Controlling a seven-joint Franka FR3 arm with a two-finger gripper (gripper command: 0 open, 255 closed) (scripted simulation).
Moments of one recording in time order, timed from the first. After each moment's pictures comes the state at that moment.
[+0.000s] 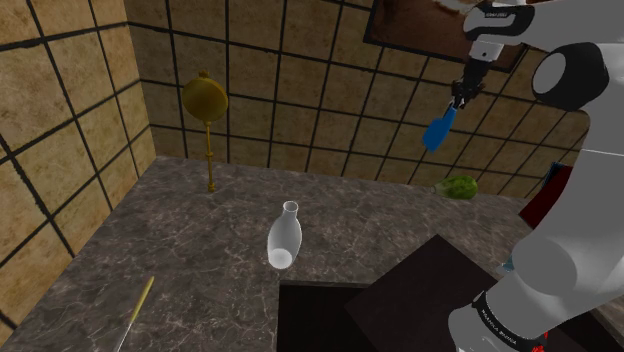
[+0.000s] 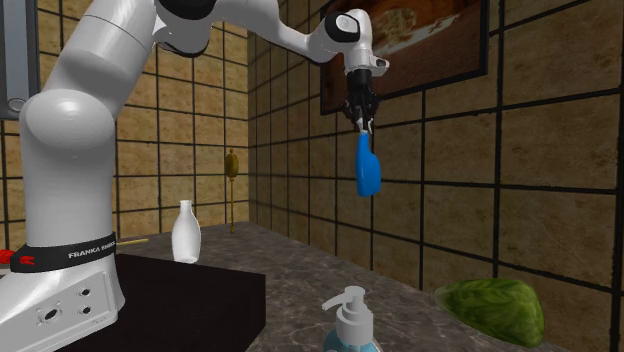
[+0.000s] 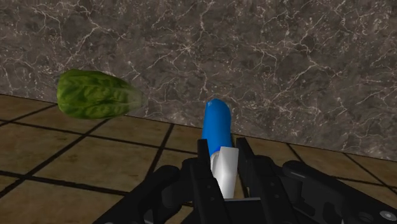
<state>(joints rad) -0.44 0.37 -0.38 -1.28 0.07 1.63 -0.40</state>
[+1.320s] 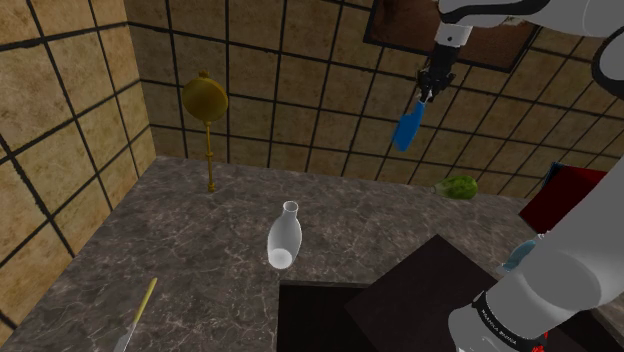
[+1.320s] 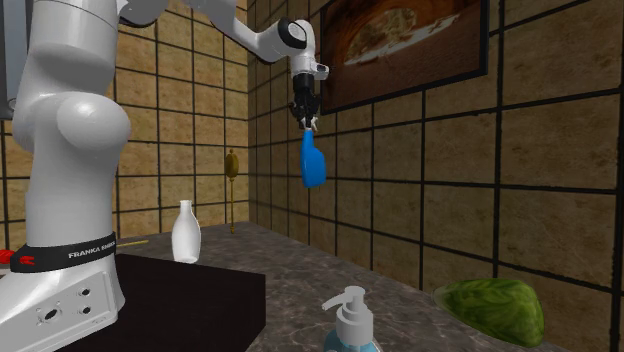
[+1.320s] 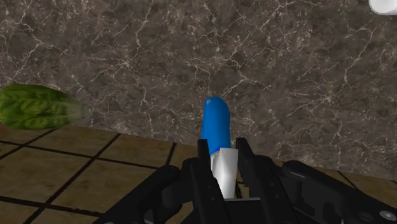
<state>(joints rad) -0.19 0.09 -0.26 -1.59 -0.04 1.65 -0.05</state>
